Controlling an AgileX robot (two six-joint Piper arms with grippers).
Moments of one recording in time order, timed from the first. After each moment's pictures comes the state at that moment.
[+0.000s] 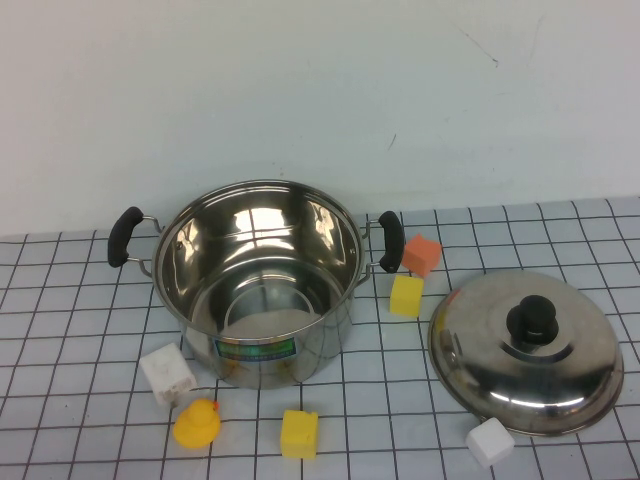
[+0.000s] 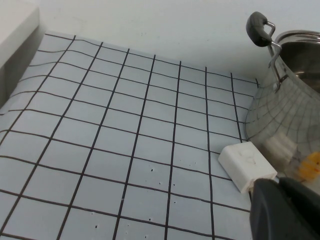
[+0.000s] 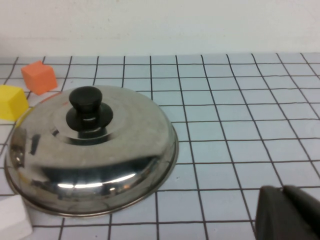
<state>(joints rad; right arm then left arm) -0.06 -0.01 0.02 0.07 0.42 -0.10 0.06 -0.02 0.02 -0.09 0.36 -0.21</state>
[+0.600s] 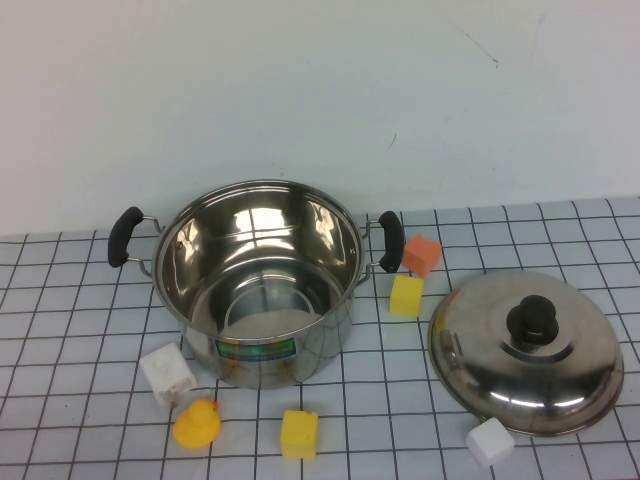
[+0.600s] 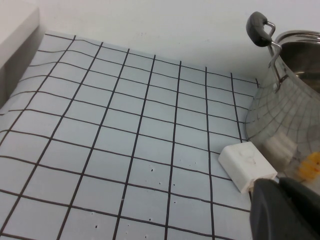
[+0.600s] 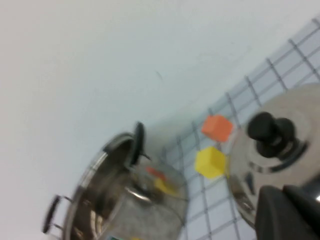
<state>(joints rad) -0.06 -0.01 0.03 0.91 0.41 -0.08 0.06 -0.02 0.02 -0.09 0.36 -0.21</state>
